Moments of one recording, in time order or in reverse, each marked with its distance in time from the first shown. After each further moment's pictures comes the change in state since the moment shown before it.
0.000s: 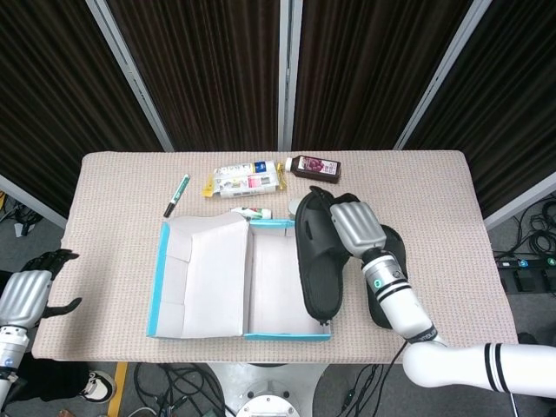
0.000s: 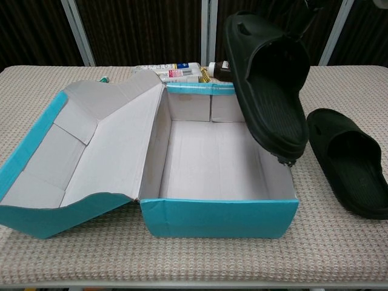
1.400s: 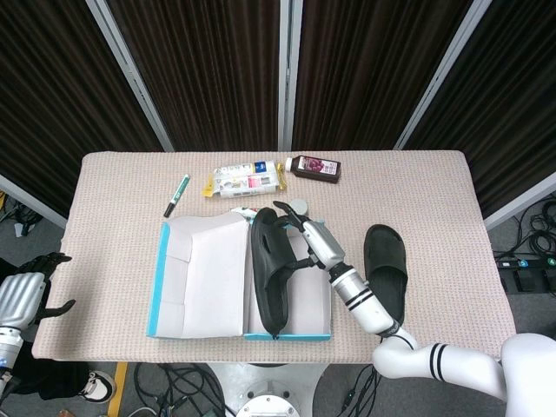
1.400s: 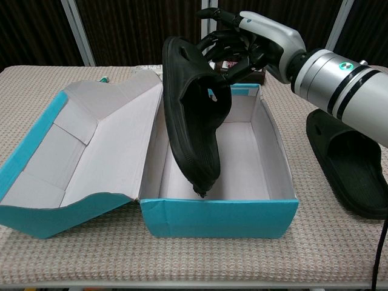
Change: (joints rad) left arm 0.004 -0.030 0.004 0.090 -0.009 -0.021 -0.080; right arm -0.168 -0.447 -0.014 0.564 -0.666 -0.093 0.917
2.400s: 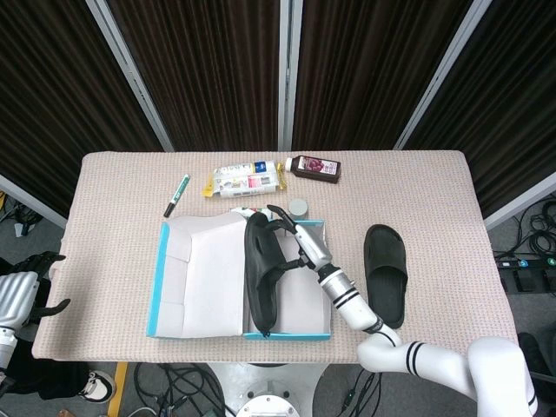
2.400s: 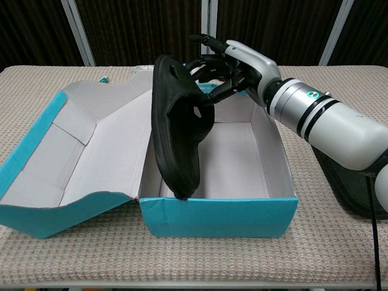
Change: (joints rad) left arm 0.005 0.020 -0.004 -0.004 -0.008 -0.003 -0.022; right arm 0.019 -0.173 0.009 0.250 -0.066 -0.037 0.226
